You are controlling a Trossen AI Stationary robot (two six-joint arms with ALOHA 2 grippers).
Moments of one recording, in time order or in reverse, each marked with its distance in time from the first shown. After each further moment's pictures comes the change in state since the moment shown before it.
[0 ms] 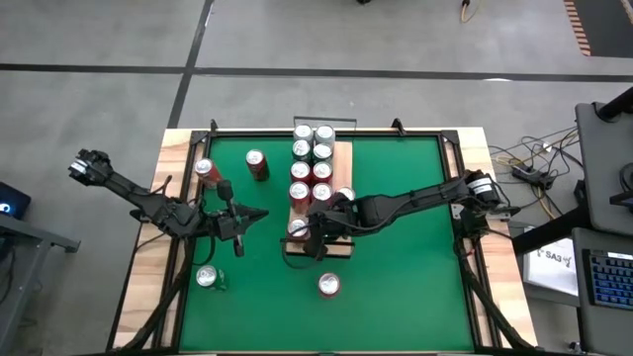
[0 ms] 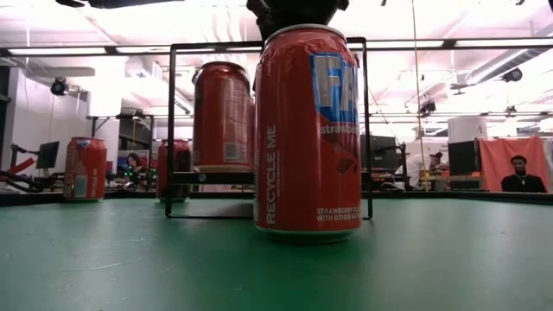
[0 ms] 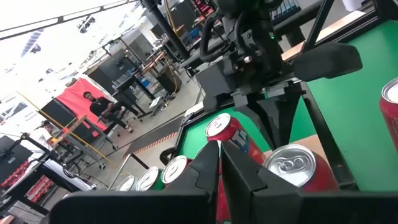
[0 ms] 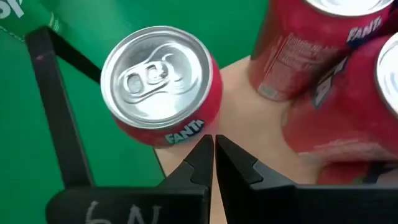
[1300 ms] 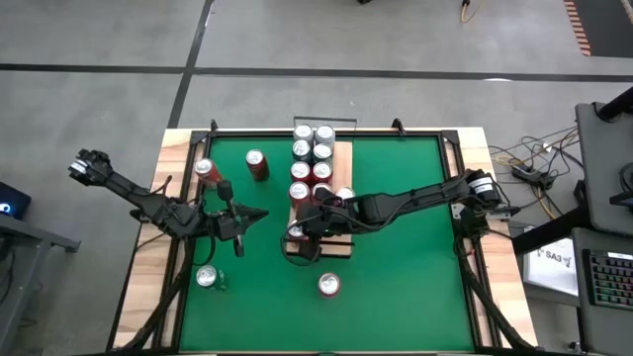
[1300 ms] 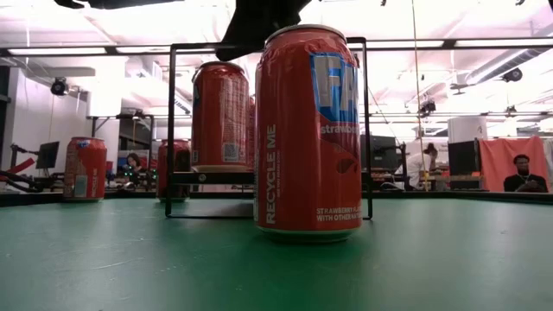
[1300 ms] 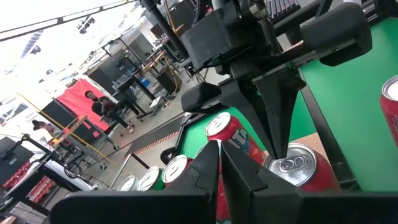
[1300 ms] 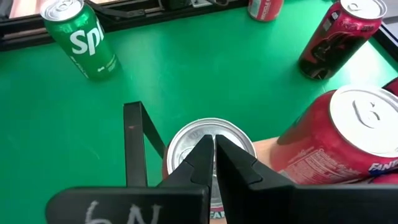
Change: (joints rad) left arm 0.000 0.000 -0.001 -0.003 0.000 0.007; right arm -0.005 -0.009 -0.001 0.241 -0.018 -0.315
